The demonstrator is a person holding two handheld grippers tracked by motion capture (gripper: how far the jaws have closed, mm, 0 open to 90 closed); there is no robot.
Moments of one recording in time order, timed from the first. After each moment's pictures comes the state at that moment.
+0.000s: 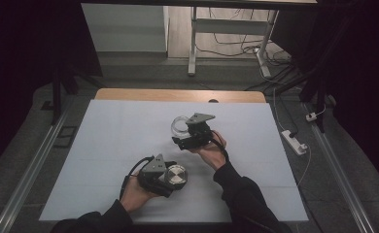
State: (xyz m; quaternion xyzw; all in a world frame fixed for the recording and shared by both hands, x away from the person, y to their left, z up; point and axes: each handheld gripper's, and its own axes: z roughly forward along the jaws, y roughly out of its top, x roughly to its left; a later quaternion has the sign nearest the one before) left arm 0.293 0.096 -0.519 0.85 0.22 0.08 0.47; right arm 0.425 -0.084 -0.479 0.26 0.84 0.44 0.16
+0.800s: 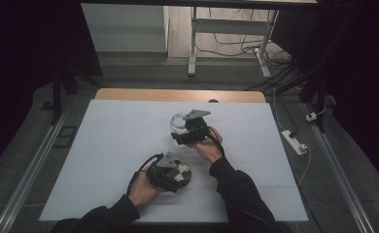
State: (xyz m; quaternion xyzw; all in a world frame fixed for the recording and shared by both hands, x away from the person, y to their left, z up) left arm 0.317 0.075 -0.540 0.88 0.24 0.07 0.41; right arm 0.453 -0.075 -0.497 0.28 0.85 0.43 0.16
